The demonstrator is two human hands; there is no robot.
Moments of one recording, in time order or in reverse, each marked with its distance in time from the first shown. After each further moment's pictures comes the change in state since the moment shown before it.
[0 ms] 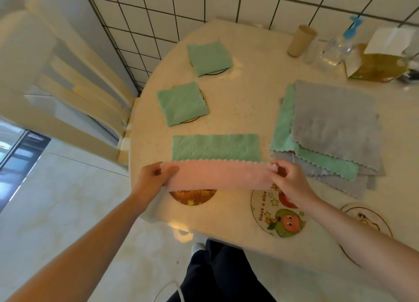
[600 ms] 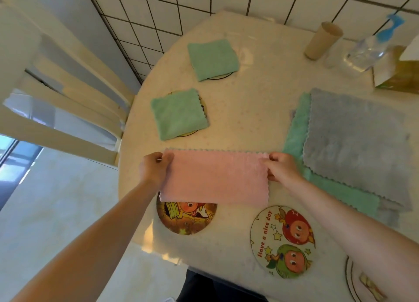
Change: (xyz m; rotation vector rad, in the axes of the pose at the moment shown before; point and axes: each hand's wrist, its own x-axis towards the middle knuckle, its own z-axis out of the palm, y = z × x) left_hand 0.108 0.023 0.031 0.240 0.286 -0.184; right_hand 0.132 -0.001 0.008 0.124 -0.005 0.376
